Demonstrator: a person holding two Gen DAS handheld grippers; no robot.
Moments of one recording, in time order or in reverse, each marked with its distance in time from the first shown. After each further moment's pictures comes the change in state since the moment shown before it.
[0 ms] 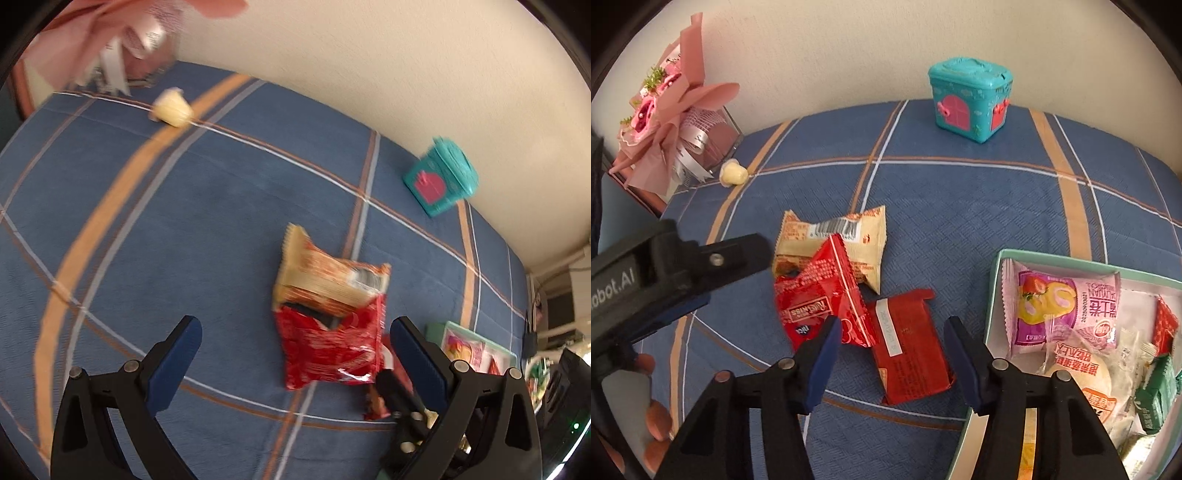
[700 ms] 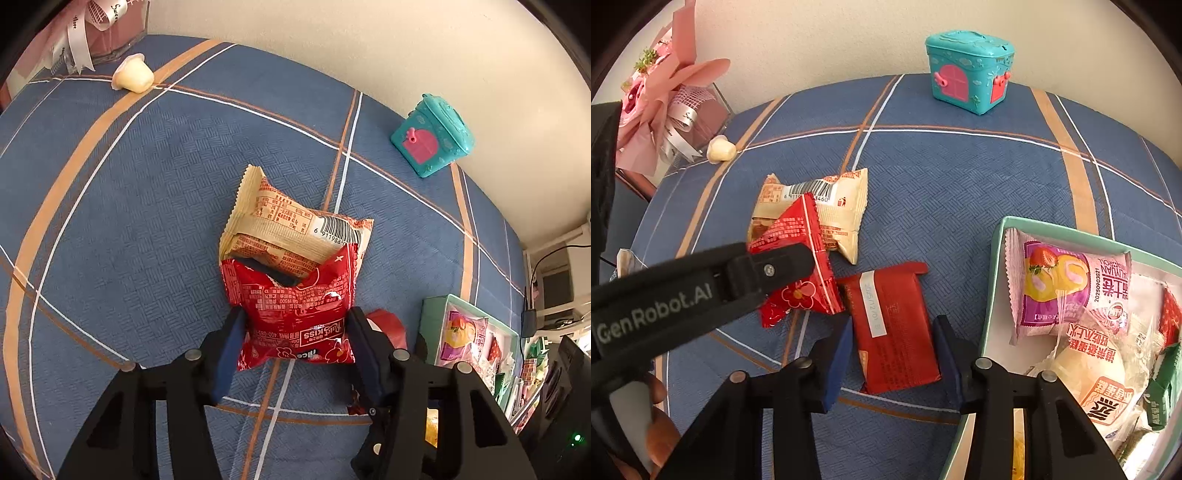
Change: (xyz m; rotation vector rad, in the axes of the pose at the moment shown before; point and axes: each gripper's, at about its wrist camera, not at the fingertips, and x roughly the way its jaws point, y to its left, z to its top) left arm 0.027 -0.013 -0.017 0.026 0.076 -0.033; right arm 0.016 0.003 -0.014 -0.011 0.060 -0.020
